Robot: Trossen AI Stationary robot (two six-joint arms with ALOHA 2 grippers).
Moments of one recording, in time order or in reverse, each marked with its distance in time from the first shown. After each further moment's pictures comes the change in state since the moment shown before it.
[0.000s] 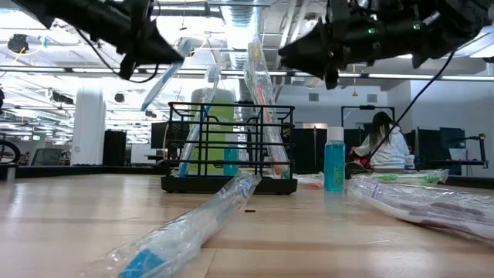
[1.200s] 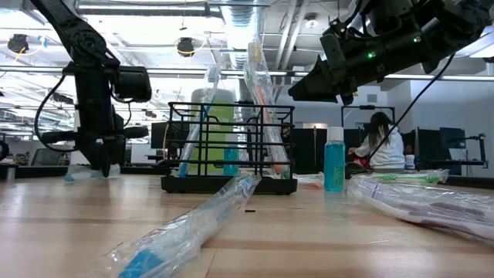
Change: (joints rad) left arm 0.614 0.444 -0.001 -0.603 0.239 -0.546; right arm 0.001 0.000 -0.019 -0.219 0.196 -0.027
